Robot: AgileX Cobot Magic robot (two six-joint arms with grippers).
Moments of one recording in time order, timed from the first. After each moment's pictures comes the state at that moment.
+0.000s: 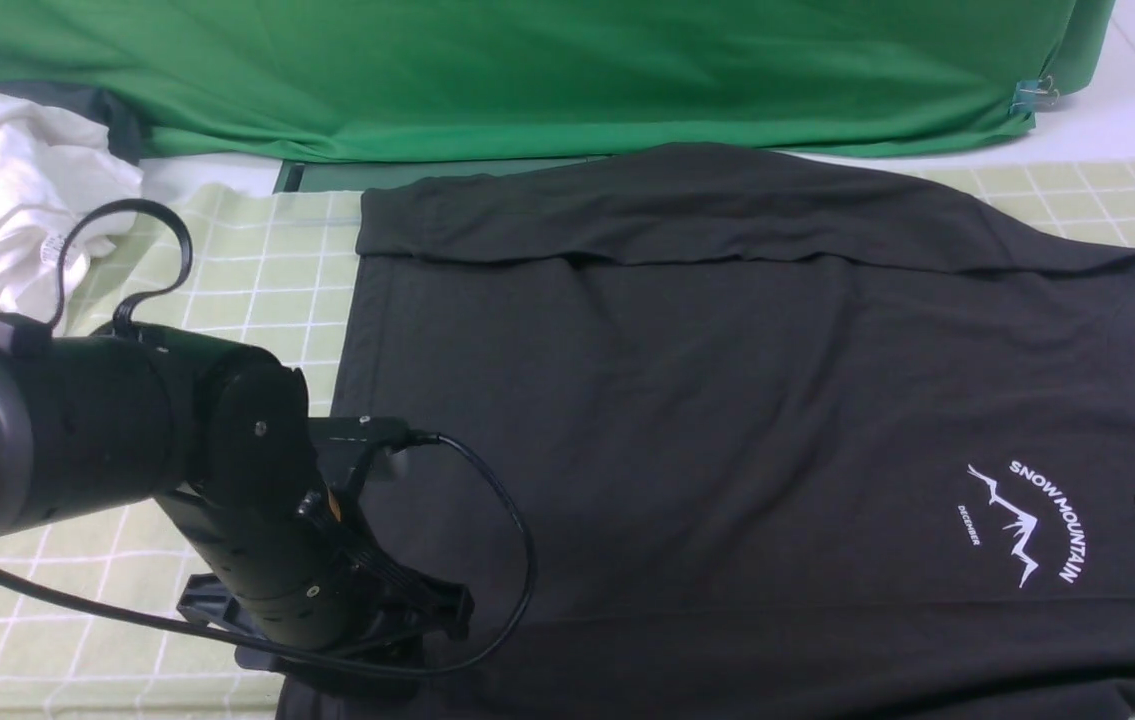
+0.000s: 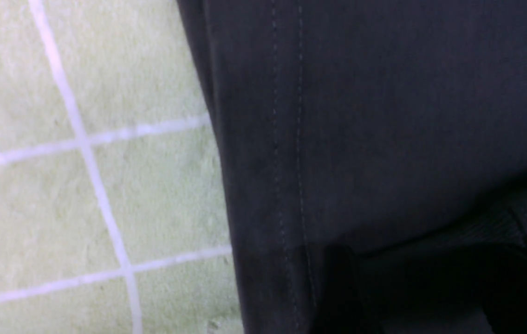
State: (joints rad) right arm 0.29 0.96 -0.90 0.26 1.02 -0.22; left arm -0.43 1.60 -0.80 -0.18 0.78 -0.21
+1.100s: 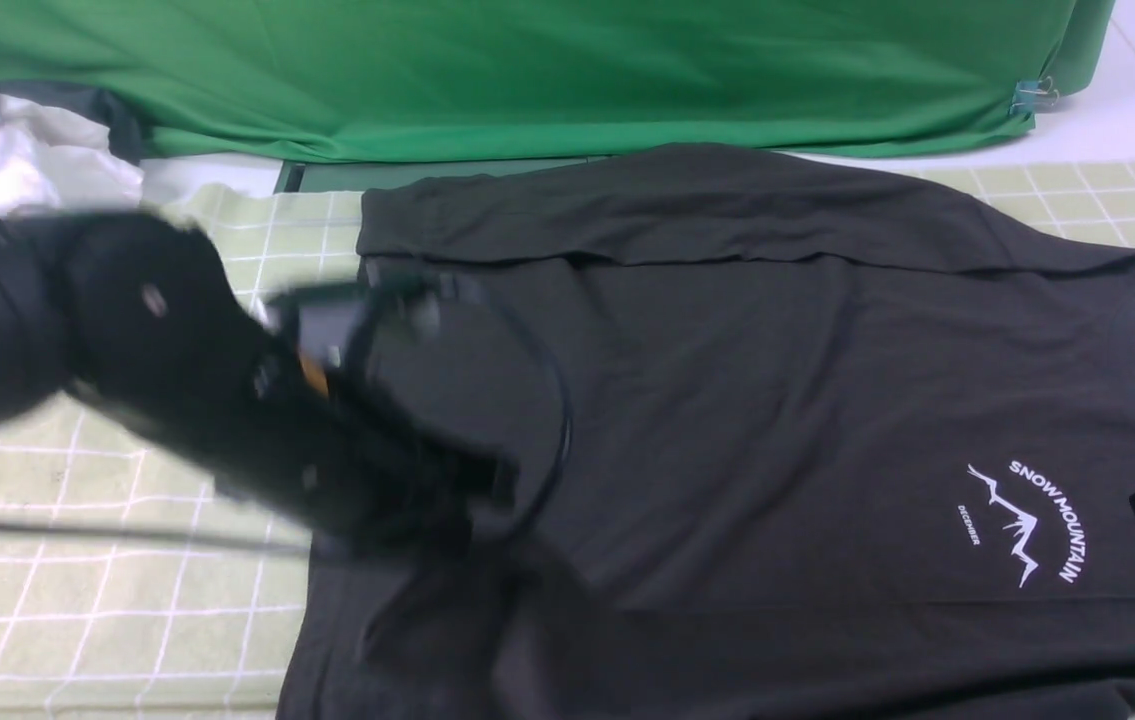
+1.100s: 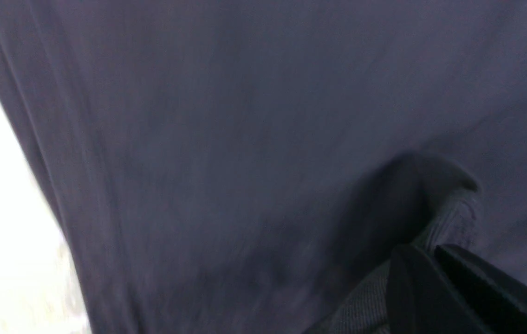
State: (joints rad) right arm 0.29 0.96 -0.90 0.26 1.02 -0.22; left arm -0.43 1.41 -0.98 -0.33 0.82 -0.10
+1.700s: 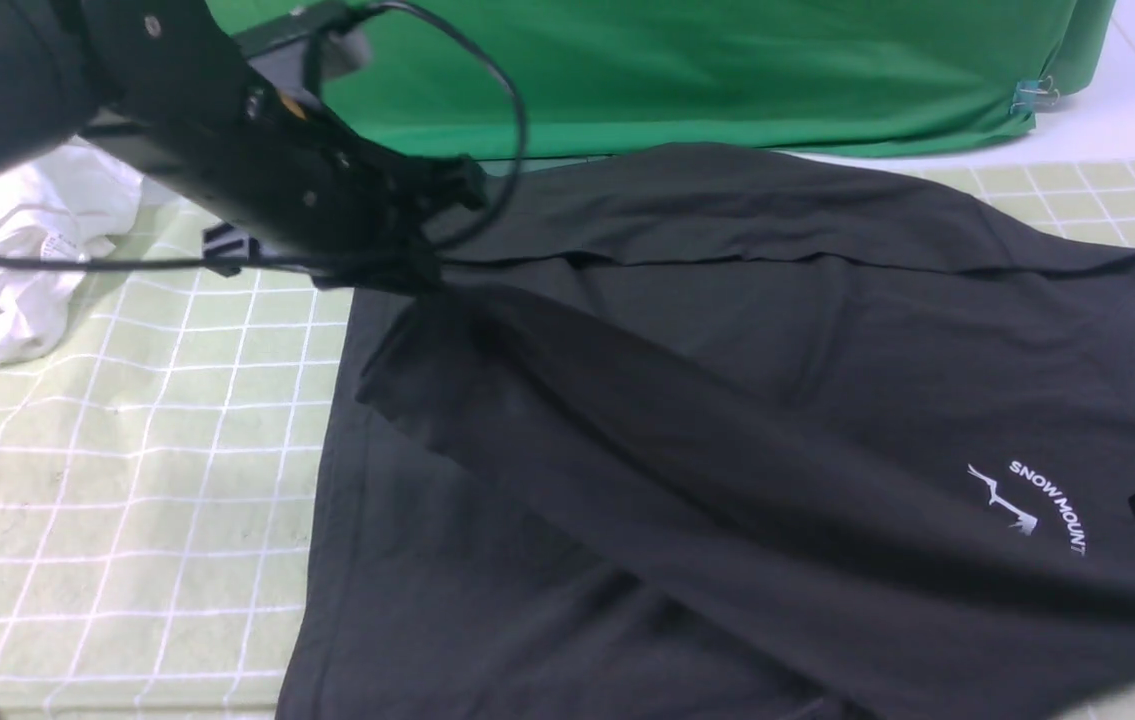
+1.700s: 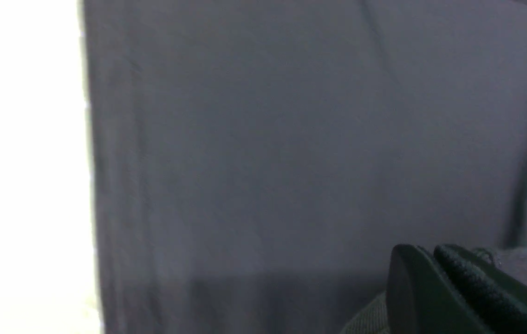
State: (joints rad) right arm 0.29 0.96 -0.90 0.26 1.02 -0.25; left arm -0.23 1.67 -1.34 -0.27 0.79 -0.20
